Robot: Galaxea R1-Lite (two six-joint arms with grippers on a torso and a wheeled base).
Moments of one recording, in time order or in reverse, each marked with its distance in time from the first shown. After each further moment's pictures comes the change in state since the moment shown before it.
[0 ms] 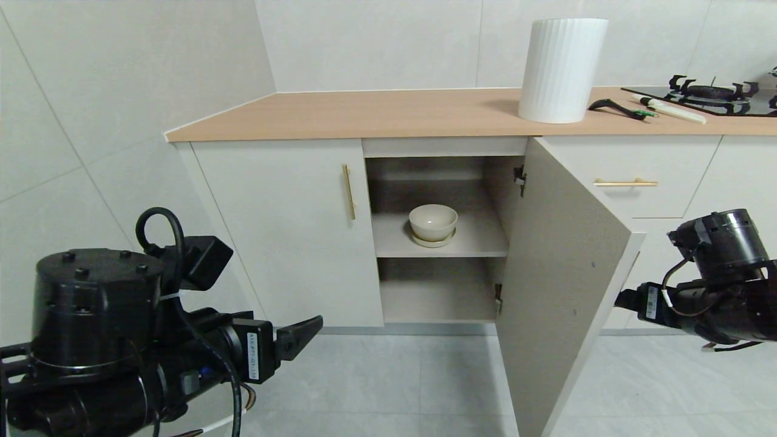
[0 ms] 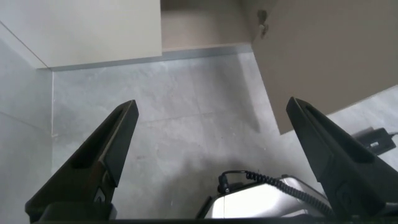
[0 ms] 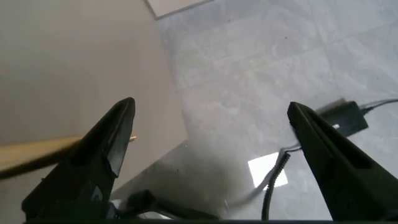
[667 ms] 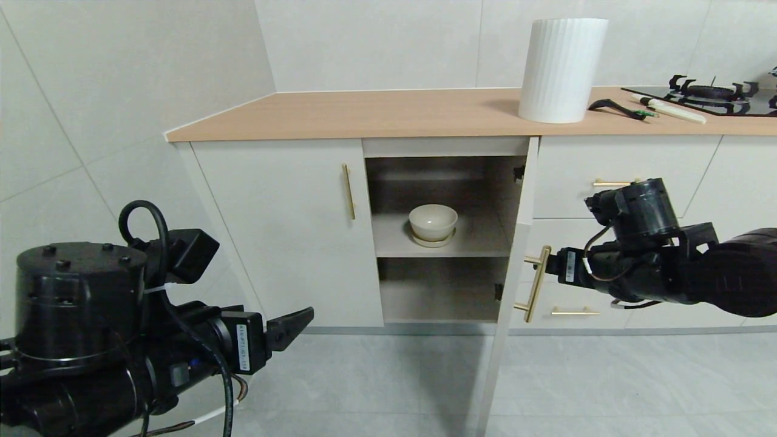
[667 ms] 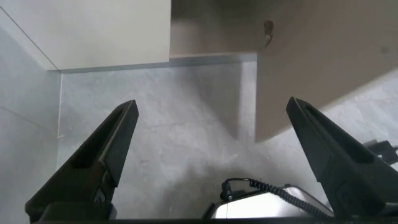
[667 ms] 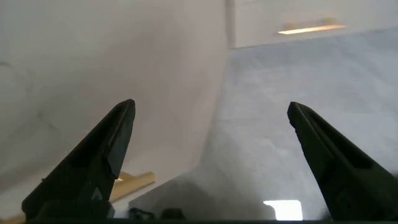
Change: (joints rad) left arm 0.036 -0.016 -0.004 -0.001 0.000 0.004; right arm 0.202 0.157 -0.235 -0.087 0.061 -0.013
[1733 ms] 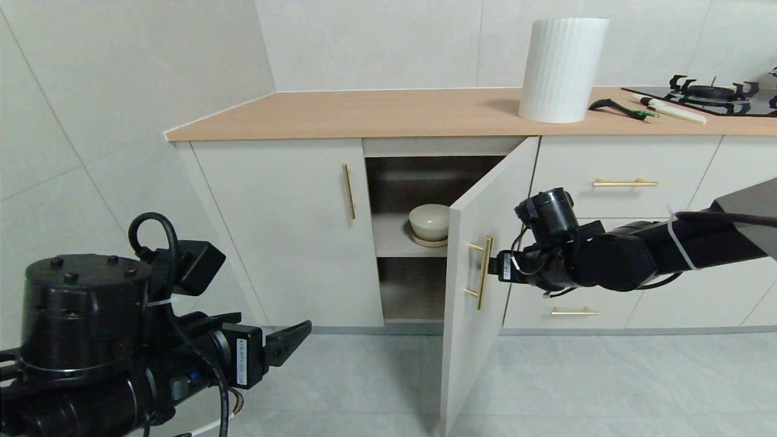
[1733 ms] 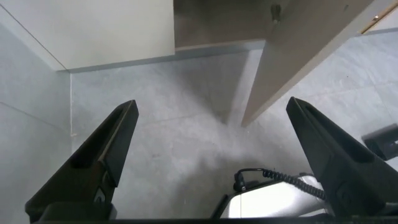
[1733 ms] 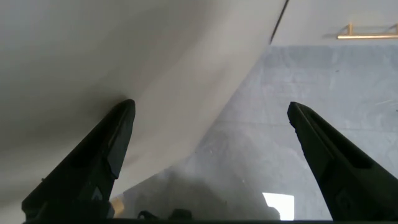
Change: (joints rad) left arm 0.001 0.001 0.030 0.000 0.000 0.064; right arm 0.079 0.288 -0.298 0.064 0.017 -0.001
